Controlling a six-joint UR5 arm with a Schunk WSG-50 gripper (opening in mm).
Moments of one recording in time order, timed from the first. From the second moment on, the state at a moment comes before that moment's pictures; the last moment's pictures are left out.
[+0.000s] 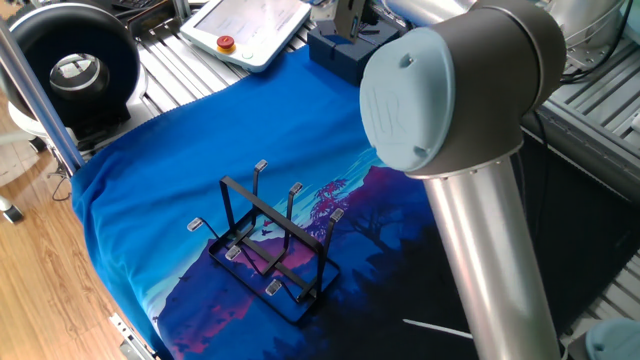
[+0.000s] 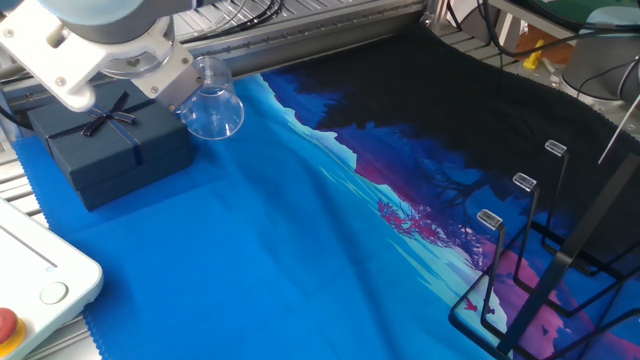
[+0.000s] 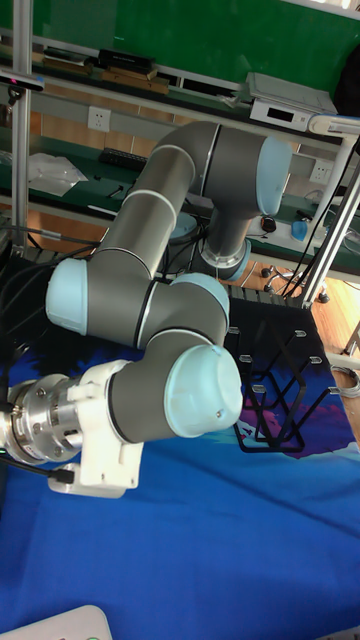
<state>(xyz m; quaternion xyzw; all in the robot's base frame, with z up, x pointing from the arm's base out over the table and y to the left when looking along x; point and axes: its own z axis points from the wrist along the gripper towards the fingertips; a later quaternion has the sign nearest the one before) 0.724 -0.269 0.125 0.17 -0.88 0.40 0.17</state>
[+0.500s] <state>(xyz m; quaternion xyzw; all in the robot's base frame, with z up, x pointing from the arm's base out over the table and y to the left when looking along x) 0.730 -0.265 0.119 0.19 -0.88 0.39 0.16</state>
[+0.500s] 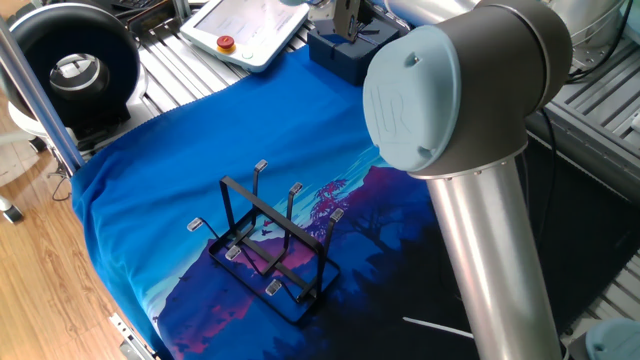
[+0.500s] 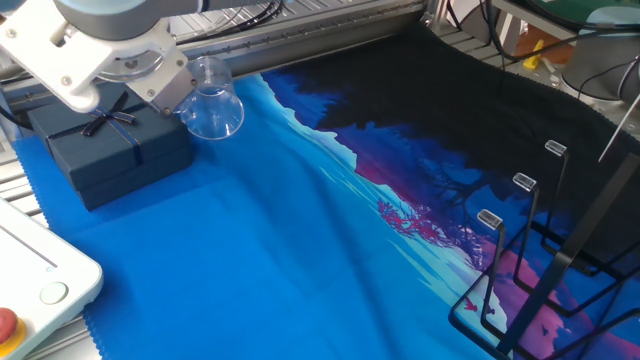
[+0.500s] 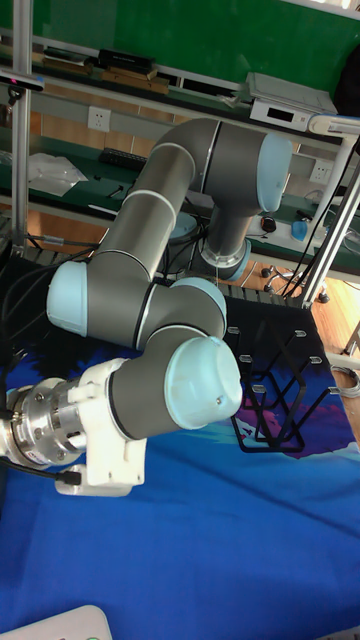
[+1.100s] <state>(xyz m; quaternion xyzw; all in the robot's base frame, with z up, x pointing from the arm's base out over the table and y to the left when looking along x) 0.693 -0.245 0.109 0.14 -0.90 0.34 0.21</state>
